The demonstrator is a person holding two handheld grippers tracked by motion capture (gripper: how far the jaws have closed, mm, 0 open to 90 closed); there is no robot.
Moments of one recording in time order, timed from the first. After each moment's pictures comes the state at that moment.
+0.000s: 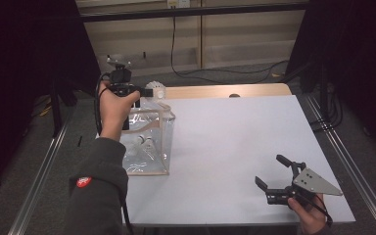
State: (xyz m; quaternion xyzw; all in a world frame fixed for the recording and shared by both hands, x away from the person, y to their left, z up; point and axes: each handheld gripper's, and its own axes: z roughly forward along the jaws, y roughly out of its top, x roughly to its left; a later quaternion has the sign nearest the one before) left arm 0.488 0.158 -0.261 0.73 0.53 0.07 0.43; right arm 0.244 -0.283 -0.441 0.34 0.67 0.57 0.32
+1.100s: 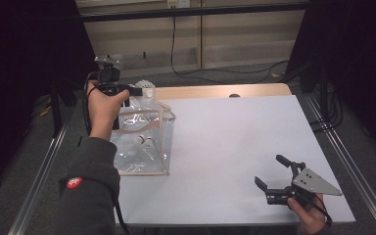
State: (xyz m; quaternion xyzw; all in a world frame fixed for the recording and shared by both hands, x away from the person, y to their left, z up) left arm 0.487 0.182 -0.254 0.72 0.55 0.08 0.42; right arm 0.244 -0.283 -0.441 0.34 0.67 0.57 0.32
